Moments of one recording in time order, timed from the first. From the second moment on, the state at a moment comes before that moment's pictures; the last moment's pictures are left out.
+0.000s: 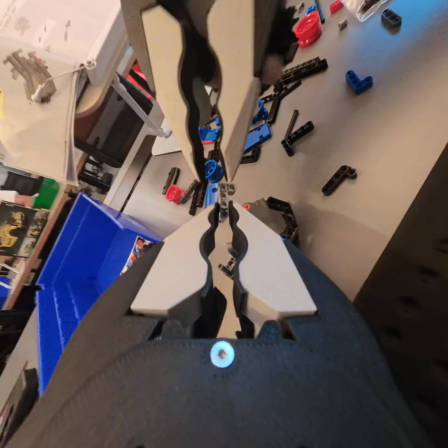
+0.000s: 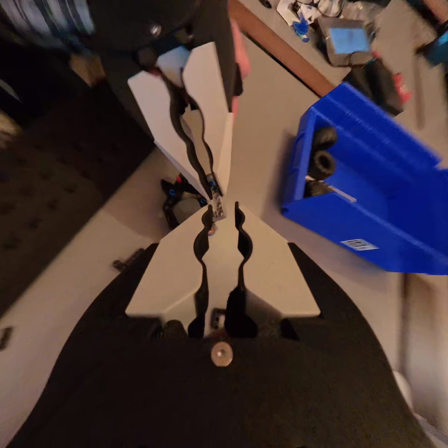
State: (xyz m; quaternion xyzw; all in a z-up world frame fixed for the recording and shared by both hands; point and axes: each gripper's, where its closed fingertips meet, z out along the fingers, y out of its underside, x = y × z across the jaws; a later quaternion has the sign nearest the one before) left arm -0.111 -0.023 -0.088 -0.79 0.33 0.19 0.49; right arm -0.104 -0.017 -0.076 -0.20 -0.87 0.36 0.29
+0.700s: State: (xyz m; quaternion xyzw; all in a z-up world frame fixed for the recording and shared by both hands) left arm -0.119 -0.031 -0.116 -0.86 0.23 0.14 0.44; right arm -0.110 -0.021 -0.114 -0.12 -0.92 0.27 0.27
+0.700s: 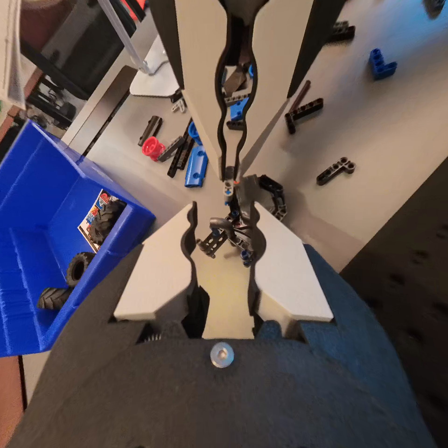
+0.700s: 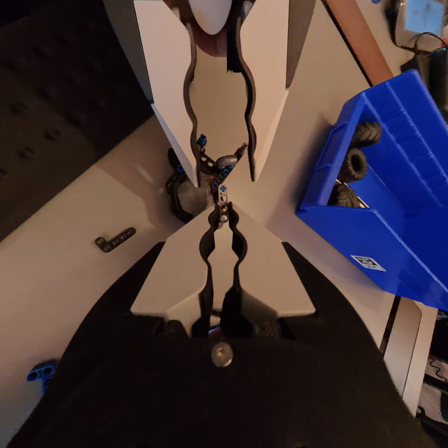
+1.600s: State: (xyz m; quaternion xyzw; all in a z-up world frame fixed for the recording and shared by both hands) left arm -0.119 -0.024 -0.129 -0.85 0.25 0.06 0.46; right arm -0.114 -0.017 -0.122 -0.07 -0.97 0.18 0.17
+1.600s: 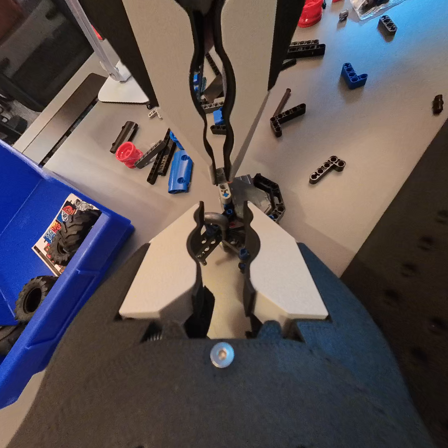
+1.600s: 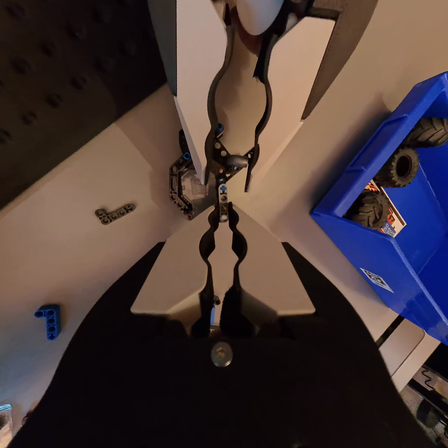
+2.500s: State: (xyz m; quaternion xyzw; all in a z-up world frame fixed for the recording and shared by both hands) left arm -0.118 -0.019 -0.128 -0.84 0.25 0.06 0.48; right arm -0.111 -0.012 -0.129 -0.09 -0.96 0.19 0.17
